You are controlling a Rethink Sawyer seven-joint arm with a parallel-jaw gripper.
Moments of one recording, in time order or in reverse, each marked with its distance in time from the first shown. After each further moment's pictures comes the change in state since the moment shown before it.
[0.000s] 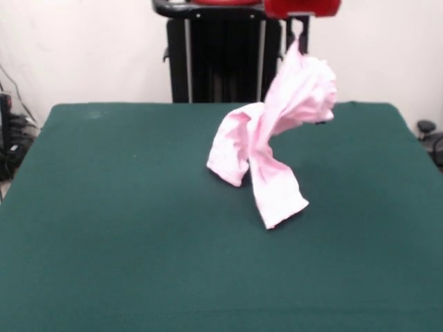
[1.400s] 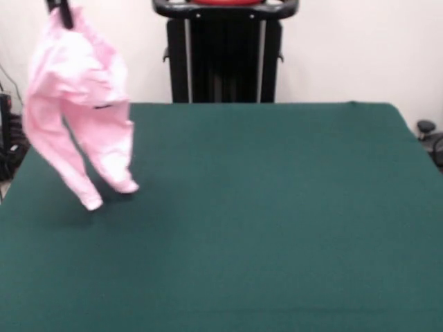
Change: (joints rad) arm -0.495 -0.017 0.022 -0.220 -0.267 0.090 -0.002
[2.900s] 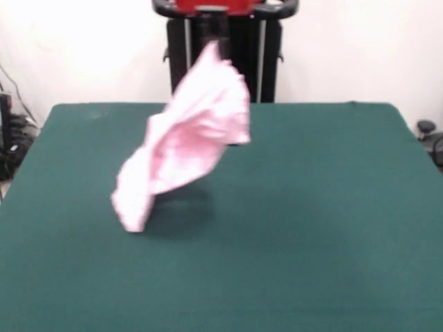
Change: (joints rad) arm 0.291 -0.047 0.110 0.177 0.093 -0.160 0.006
